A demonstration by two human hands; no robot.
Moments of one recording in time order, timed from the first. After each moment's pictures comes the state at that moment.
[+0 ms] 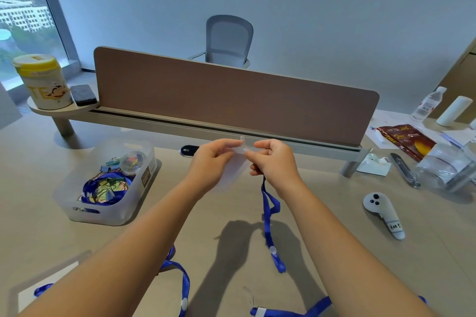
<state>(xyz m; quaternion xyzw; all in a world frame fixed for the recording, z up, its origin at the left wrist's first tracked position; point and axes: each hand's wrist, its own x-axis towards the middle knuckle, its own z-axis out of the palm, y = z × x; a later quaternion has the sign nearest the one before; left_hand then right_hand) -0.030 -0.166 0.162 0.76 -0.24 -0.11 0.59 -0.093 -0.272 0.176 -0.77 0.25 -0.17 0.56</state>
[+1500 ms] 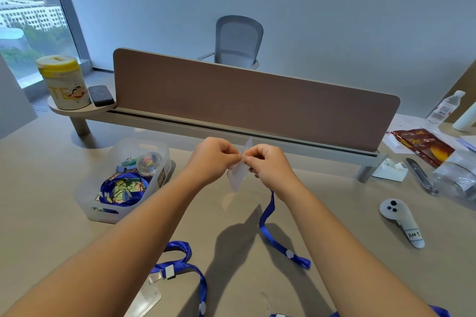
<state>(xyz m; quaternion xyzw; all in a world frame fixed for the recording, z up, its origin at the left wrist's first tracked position) 0.000 -0.142 0.174 0.84 -0.26 -0.13 0.47 -0.066 -0.241 0.175 -0.84 0.20 -0.10 0.50</state>
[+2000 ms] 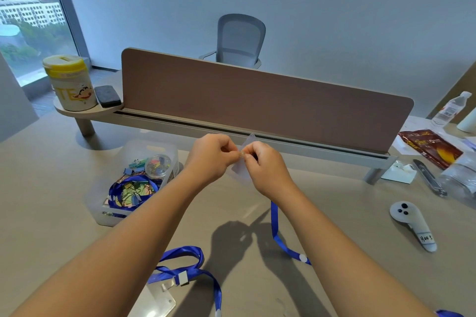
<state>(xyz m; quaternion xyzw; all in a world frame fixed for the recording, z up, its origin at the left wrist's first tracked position) 0.031 -0.118 0.170 0.85 -0.29 -0.04 0.44 -0.039 -0.217 0.167 -0.91 0.13 -0.16 0.36</state>
